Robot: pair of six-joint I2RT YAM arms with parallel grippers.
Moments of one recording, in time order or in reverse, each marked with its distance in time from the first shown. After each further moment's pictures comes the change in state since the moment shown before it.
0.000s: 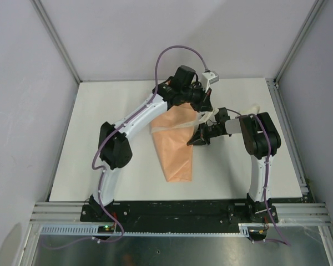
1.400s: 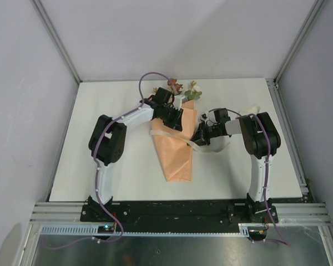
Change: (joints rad) left arm 0.192 -0.053 -0.550 0.129 -0.065 -0.068; right arm -0.006 0.007 -0.018 0.055 -0.016 -0.001
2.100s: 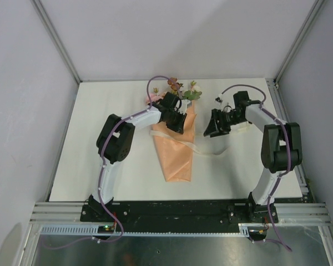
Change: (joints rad) left arm -0.056 0.111 0.057 0.001 -0.173 -0.018; right arm -0.135 -0.260 0.175 -0.636 0.129 -0.632
